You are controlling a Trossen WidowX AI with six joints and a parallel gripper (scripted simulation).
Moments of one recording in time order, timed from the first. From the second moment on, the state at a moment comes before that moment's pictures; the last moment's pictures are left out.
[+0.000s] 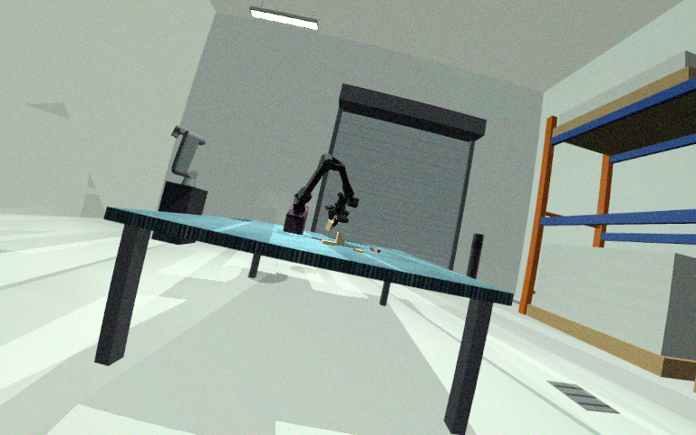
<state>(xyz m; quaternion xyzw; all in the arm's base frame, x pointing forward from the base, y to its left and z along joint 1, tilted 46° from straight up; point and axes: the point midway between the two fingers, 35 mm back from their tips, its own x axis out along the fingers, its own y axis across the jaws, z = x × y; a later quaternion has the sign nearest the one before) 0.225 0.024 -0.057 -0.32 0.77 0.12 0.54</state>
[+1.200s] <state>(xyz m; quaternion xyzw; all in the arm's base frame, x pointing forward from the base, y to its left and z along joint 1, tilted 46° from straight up) 0.225 0.029 -0.057 -0.62 0.59 0.48 0.19</state>
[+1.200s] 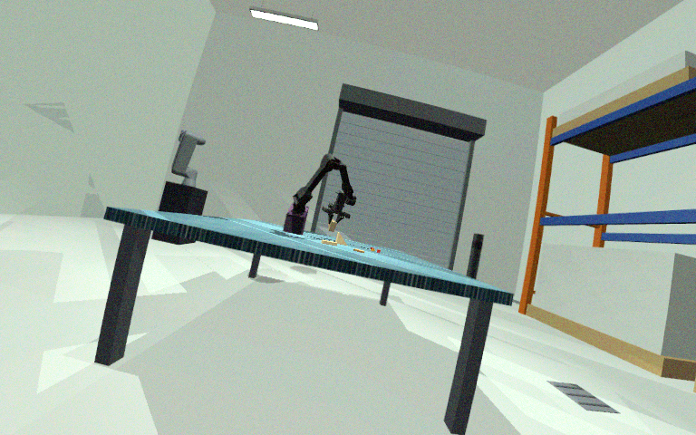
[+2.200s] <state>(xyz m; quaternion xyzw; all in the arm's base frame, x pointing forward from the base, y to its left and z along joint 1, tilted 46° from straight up) 0.229 0.037 -0.056 -0.65 0.31 0.66 -0.21</state>
